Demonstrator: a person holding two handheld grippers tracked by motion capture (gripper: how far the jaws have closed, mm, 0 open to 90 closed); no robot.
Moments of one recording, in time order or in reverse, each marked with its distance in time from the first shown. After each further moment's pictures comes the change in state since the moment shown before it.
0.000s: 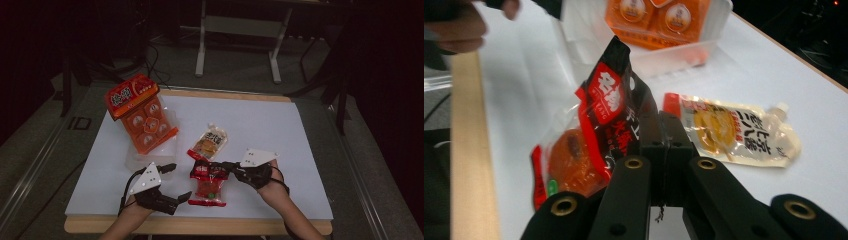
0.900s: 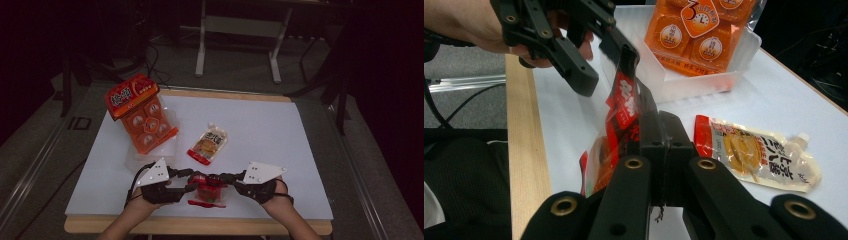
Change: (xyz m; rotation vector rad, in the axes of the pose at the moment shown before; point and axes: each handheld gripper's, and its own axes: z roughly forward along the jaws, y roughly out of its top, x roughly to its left) left arm 0.005 0.011 0.016 0.041 -0.144 0.027; right arm 0.035 0.008 -0.026 -0.061 0.049 -0.079
